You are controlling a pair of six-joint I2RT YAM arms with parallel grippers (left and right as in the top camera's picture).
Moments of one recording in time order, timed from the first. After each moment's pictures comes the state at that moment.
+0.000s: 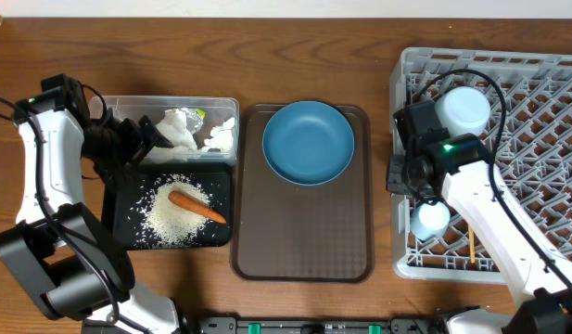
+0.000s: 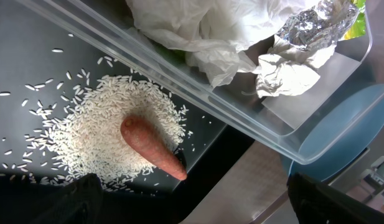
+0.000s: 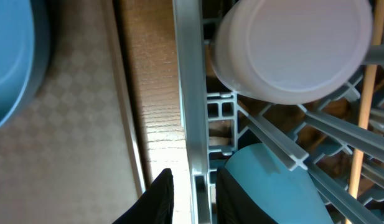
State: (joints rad) left arm 0.39 1.79 1.45 -1.27 0.44 -0.28; right arm 0.31 1.49 1.10 -0.98 0.11 0.44
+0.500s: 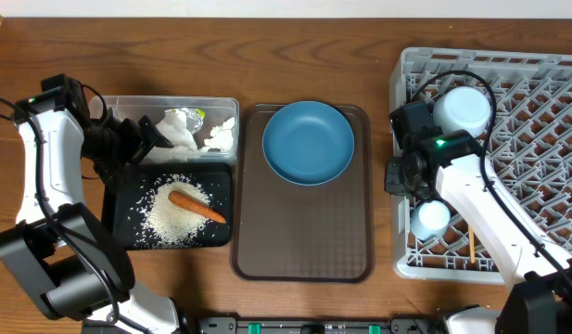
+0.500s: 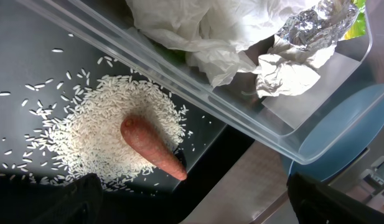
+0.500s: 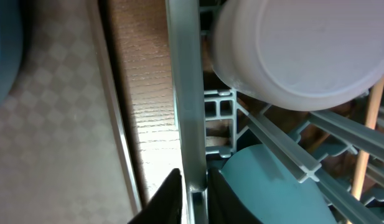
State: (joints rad) left arm 0.39 1.79 1.45 -1.27 0.44 -0.28; right arm 0.31 1.54 1.10 -0.99 0.12 0.44
